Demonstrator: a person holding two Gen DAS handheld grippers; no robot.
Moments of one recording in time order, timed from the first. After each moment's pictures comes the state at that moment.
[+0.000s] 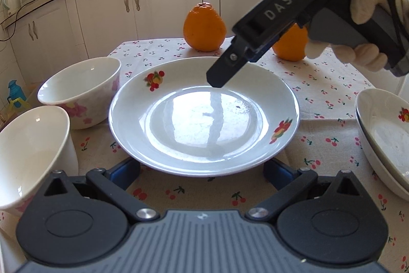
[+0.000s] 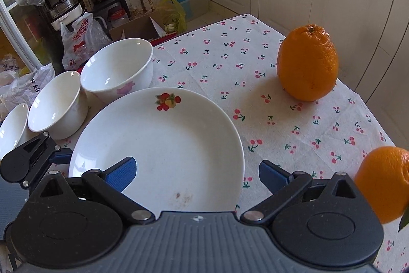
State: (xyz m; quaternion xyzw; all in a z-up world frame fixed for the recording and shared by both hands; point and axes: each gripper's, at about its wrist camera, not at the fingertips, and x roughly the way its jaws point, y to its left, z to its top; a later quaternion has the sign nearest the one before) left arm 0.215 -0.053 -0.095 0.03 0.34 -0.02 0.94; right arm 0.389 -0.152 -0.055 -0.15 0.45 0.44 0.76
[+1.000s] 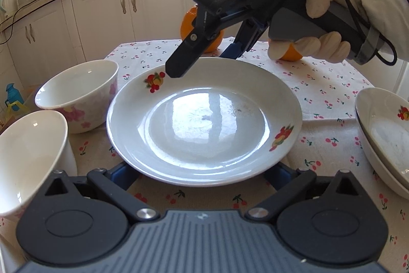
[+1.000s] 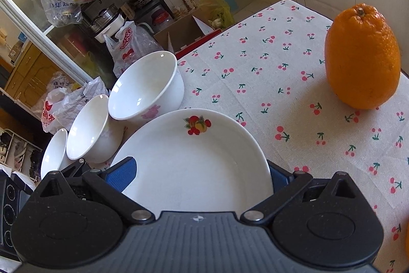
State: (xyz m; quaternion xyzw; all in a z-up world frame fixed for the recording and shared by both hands) left arm 0.215 -0.053 -0.094 0.04 0.34 -0.03 0.94; right arm 0.435 -0.134 -0.072 -0.06 0.50 0.54 0.67
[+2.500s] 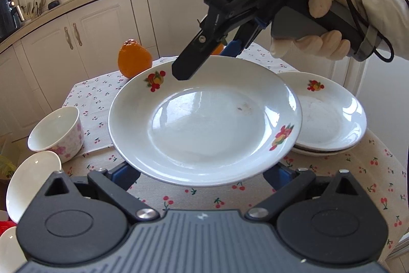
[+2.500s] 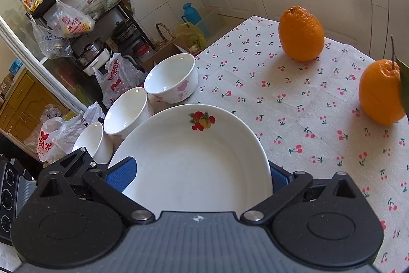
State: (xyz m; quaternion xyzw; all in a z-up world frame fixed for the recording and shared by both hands) left arm 0.144 -0.094 -0.039 0.12 0.33 -0.16 0.92; right arm 0.324 -0.237 -0.017 0.01 0.47 0.47 0.75
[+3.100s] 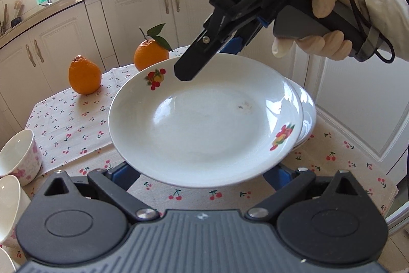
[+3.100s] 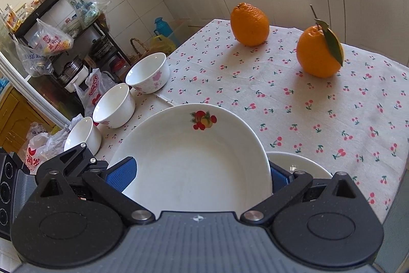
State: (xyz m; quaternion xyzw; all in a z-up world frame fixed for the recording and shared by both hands) left arm 0.132 -0.143 -0.041 0.15 0.32 -0.24 0.90; right arm 0.276 -0.317 -0.015 0.04 0.46 0.40 0.79
